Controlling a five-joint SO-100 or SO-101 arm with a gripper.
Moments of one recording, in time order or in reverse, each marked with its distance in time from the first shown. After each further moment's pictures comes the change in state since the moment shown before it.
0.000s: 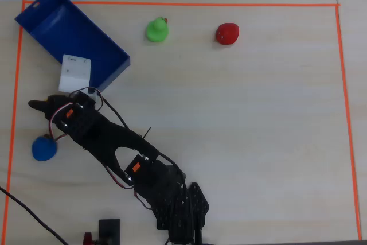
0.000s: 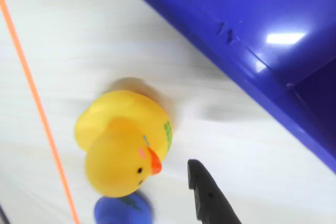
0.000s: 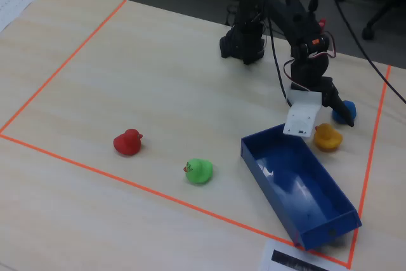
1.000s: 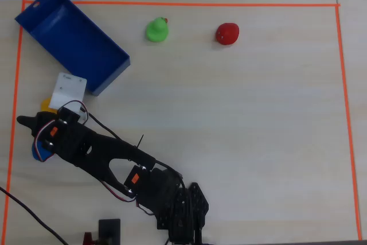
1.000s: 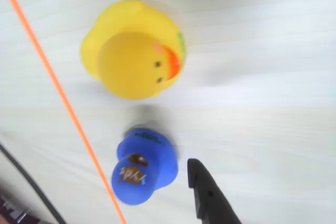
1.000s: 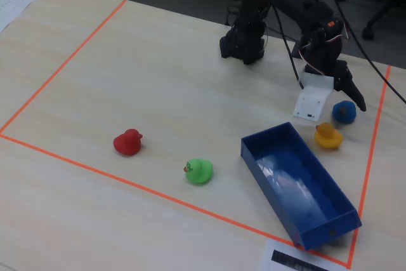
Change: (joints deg) arm -8.6 3.3 -5.2 12.1 14.7
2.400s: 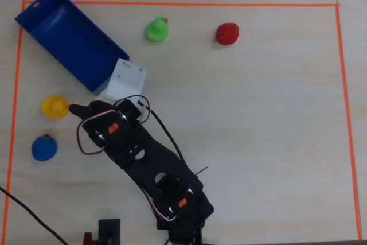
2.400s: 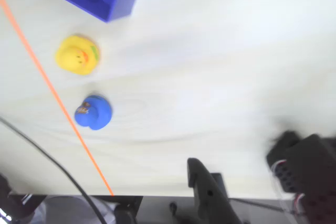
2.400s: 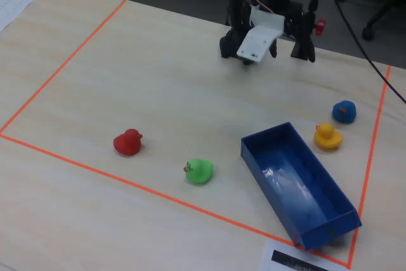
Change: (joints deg) arm 17.3 30.6 -4.1 41.5 -10.3
